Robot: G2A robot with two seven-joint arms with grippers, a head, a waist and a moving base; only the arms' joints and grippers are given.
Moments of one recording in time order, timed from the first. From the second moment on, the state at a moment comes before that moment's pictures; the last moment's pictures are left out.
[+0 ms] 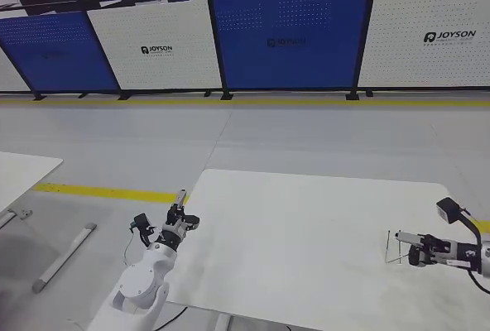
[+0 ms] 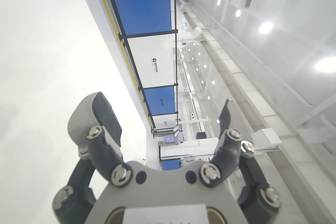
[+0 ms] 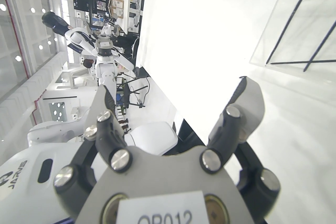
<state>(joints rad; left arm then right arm) 1.73 -1.15 -1.60 -1.80 -0.42 0.00 0.00 -1.08 -0.91 1.43 -1.29 0.13 -0.09 1.39</state>
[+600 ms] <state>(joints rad) 1.73 -1.15 -1.60 -1.80 -0.42 0.00 0.00 -0.93 -0.82 1.30 -1.10 0.18 -0.12 1.39</state>
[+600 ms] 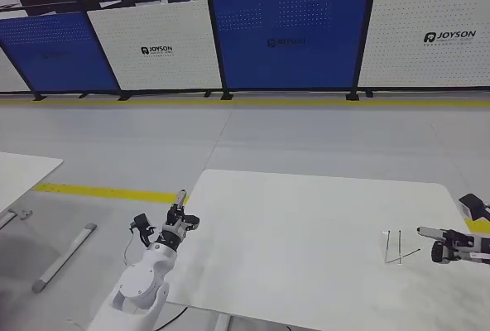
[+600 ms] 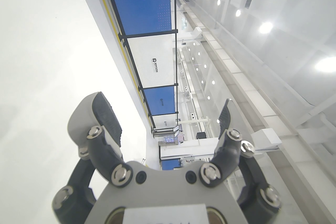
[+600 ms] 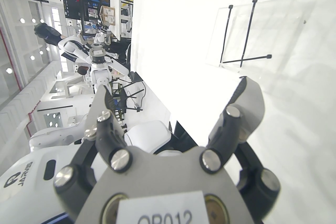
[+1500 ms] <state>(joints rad) 1.73 -1.15 -1.60 -1.80 -0.42 0.00 0.00 -0.69 -0.89 1.01 -0.80 0.06 -0.28 1.39</state>
